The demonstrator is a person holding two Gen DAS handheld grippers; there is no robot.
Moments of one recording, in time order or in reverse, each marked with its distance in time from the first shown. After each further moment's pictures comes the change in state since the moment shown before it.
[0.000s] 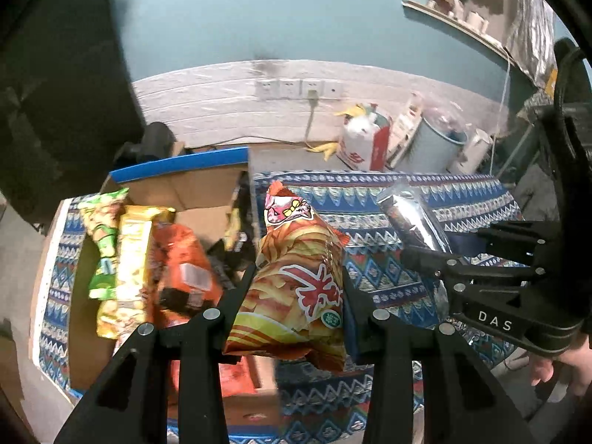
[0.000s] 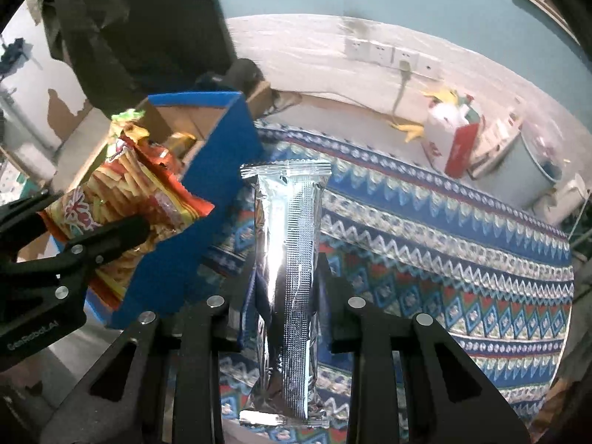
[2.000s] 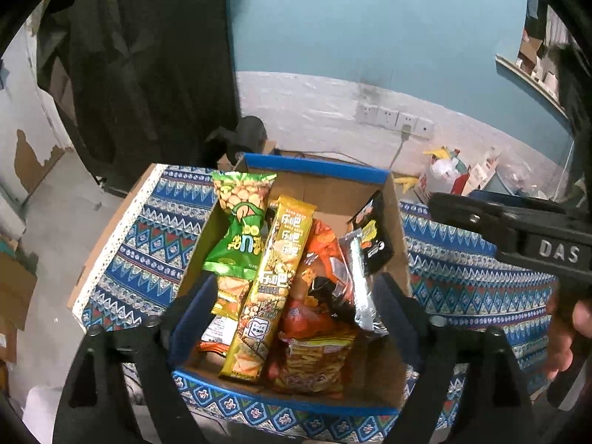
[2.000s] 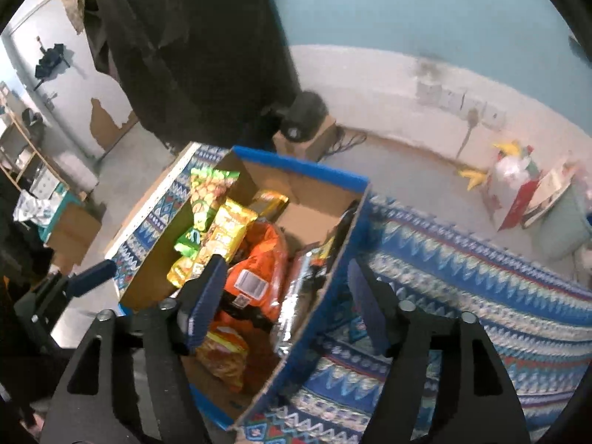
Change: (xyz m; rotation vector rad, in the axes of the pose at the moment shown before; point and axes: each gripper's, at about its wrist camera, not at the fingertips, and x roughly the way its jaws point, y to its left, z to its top) left arm -0.049 0.100 -0.021 -0.237 -0.075 0.211; right arm 0.001 0.098 0.078 -0.062 -0.103 0.145
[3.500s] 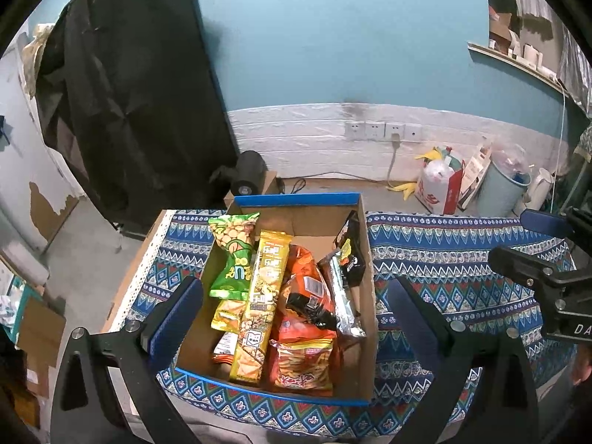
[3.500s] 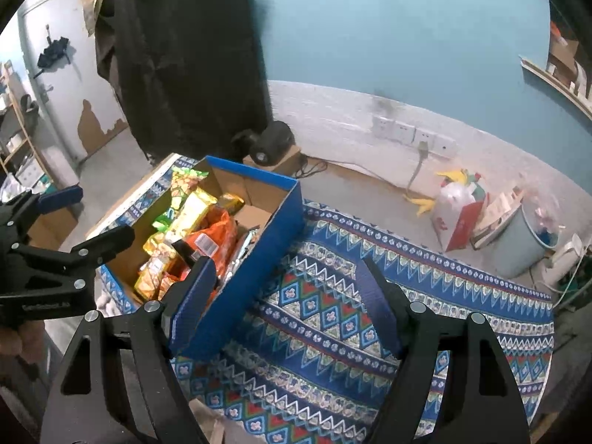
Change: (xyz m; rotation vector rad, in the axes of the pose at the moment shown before) left arm -0.049 -0.051 0.007 0.153 -0.088 0.078; right arm -0.090 -0.032 -0.057 -0.075 -0.116 -0.121
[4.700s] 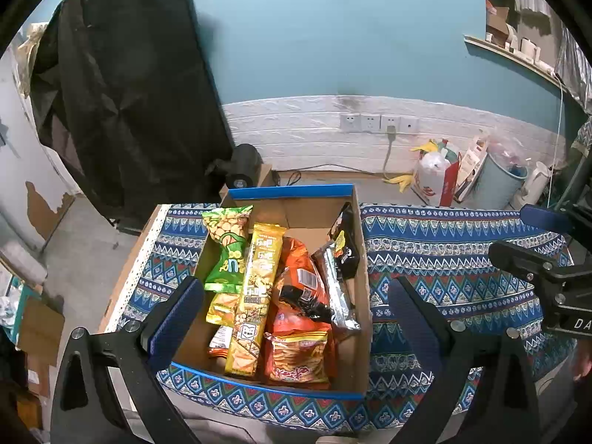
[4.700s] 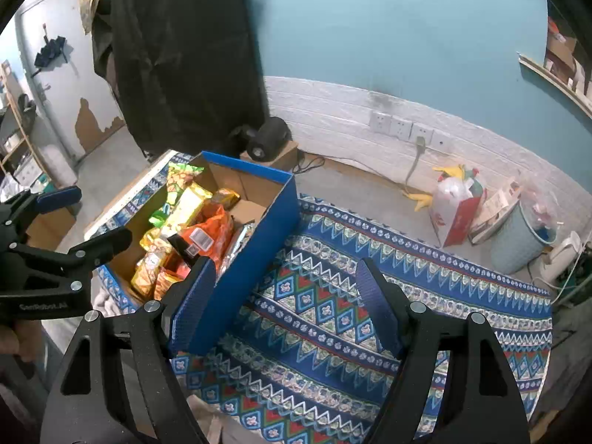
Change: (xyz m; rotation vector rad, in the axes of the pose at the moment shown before) left arm 0.001 -0.004 0.000 0.006 0.032 -0.014; right arm 0.000 -0.004 -0.003 0.013 0.013 -0.011
